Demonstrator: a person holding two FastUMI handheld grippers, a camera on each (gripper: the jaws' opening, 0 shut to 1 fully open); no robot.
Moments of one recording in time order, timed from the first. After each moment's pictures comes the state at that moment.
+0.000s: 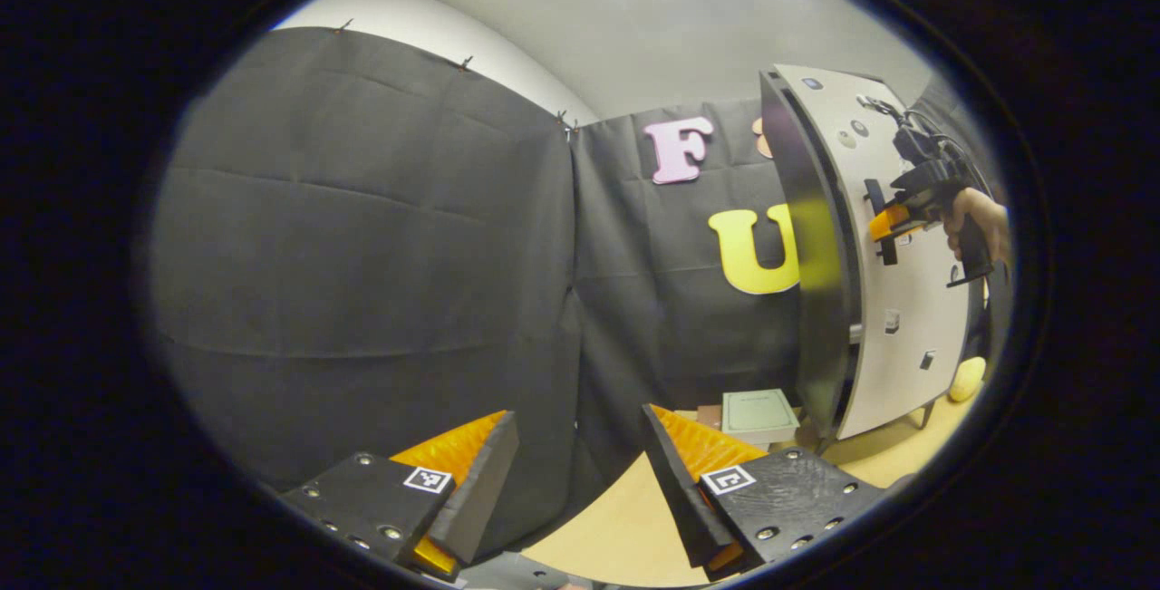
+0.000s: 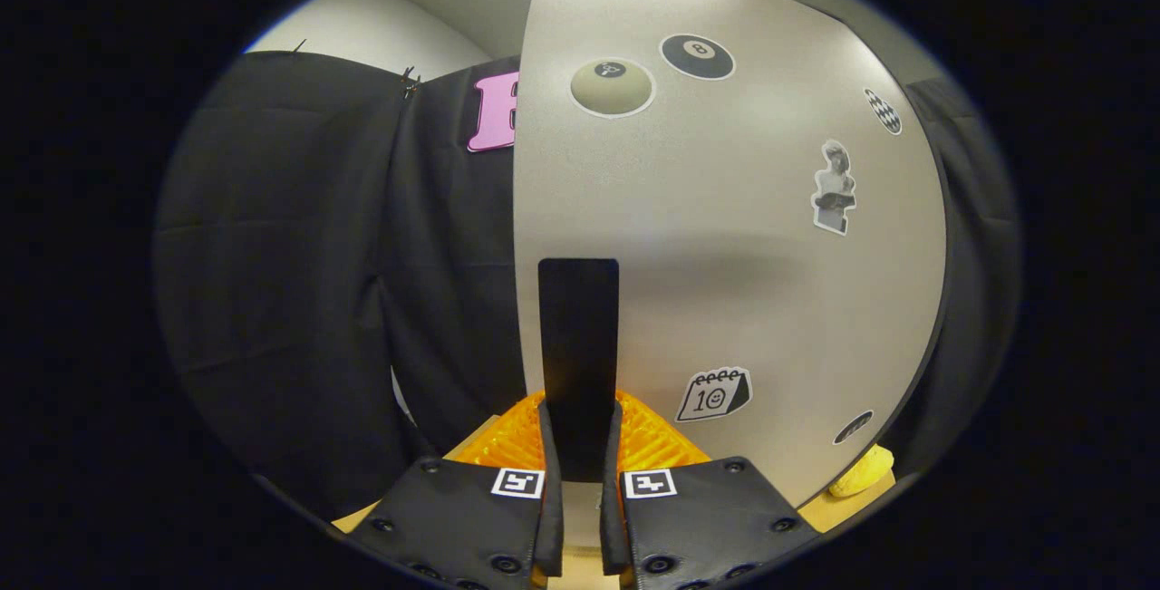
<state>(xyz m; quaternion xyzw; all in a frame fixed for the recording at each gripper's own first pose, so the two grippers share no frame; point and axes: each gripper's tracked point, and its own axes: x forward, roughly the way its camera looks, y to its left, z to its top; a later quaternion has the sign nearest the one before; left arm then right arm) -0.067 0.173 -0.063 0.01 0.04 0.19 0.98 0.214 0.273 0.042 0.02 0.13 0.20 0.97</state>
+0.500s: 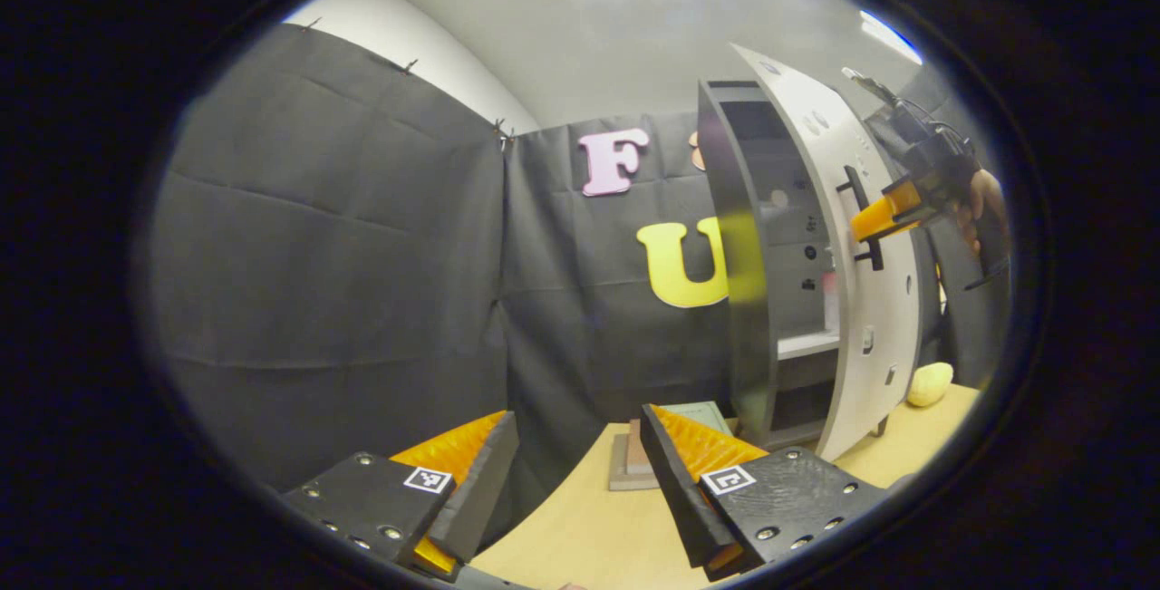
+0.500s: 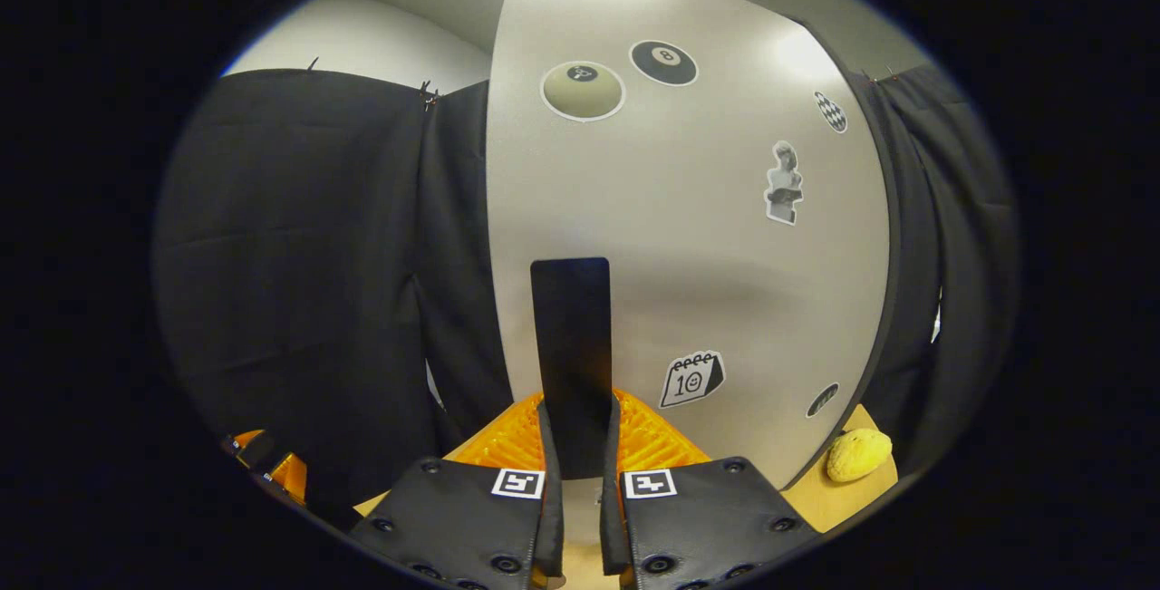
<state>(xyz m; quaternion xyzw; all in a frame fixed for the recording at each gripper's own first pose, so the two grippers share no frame) -0.068 0.152 -0.057 0.01 0.02 0.08 1.00 0.207 0.260 0.040 0.04 0.14 0.24 0.96</state>
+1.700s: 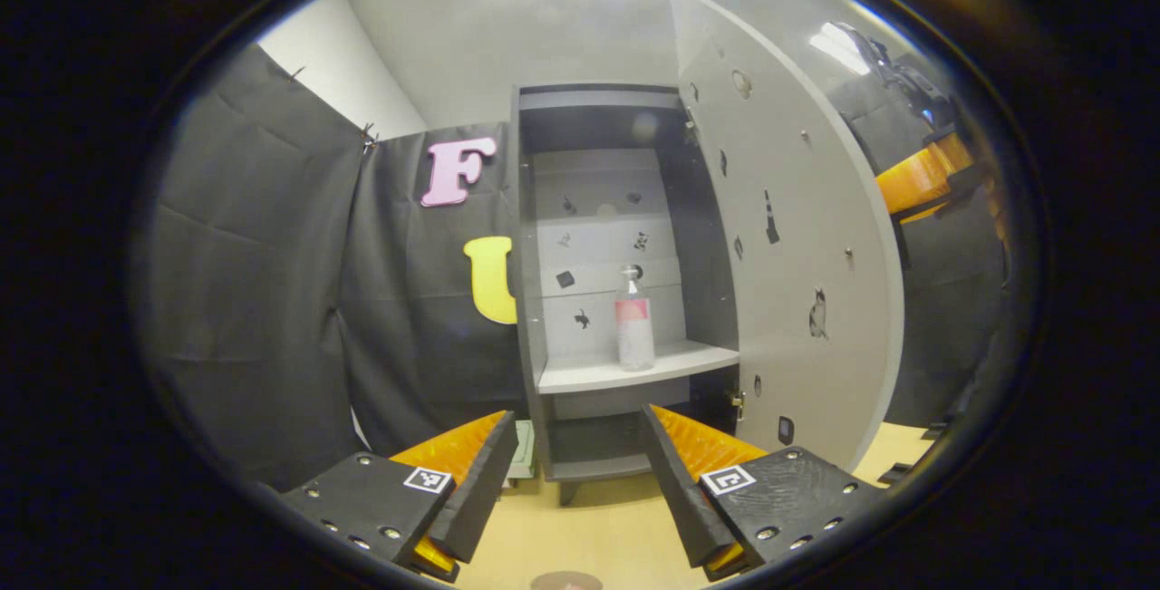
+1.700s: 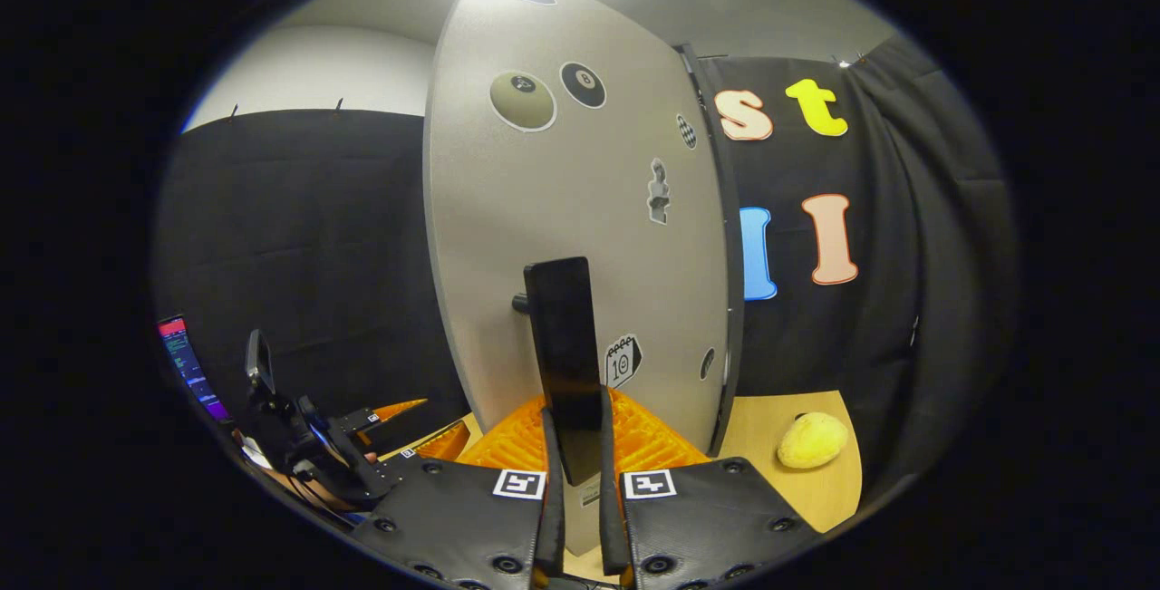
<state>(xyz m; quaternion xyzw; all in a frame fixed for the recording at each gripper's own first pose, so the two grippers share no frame) -0.072 -0.117 -0.015 0.00 0.01 -0.09 1.00 0.193 0.200 0.042 0.06 0.13 0.30 0.94</state>
